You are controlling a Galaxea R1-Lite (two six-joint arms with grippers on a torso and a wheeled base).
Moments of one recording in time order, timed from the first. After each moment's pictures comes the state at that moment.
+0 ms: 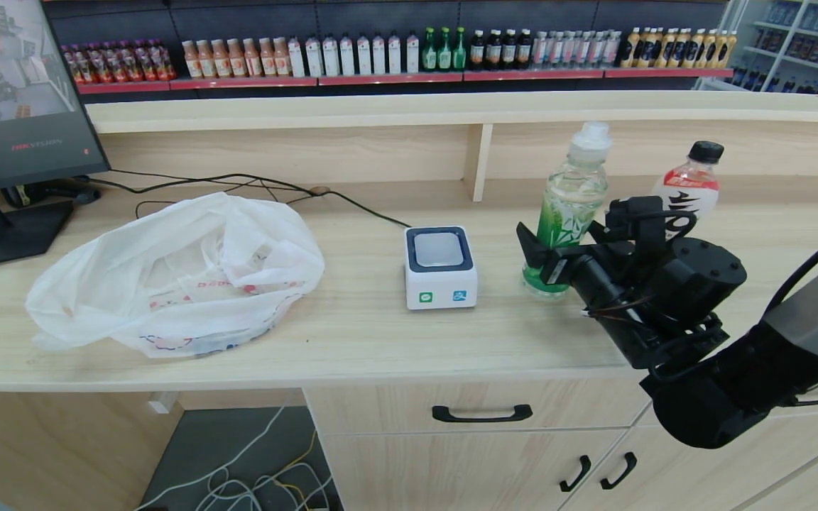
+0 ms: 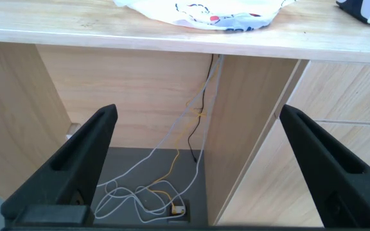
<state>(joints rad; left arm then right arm) 0.00 0.00 0.00 0.00 0.00 0.01 0.39 2.06 -0.79 -1.55 -0.18 -0.03</state>
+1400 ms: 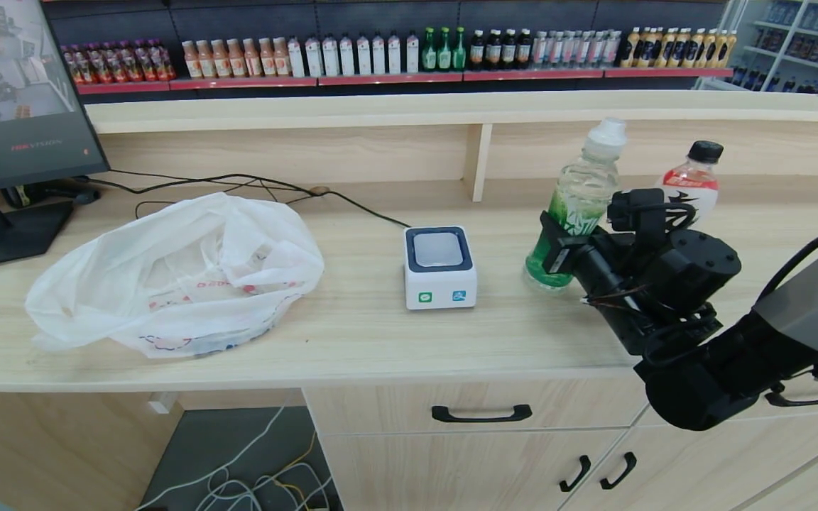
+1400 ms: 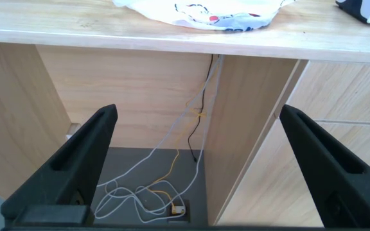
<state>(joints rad) 0.00 0.00 0.00 0.00 0.00 0.01 0.36 2.09 -0.85 -1.55 -0.17 -0.03</state>
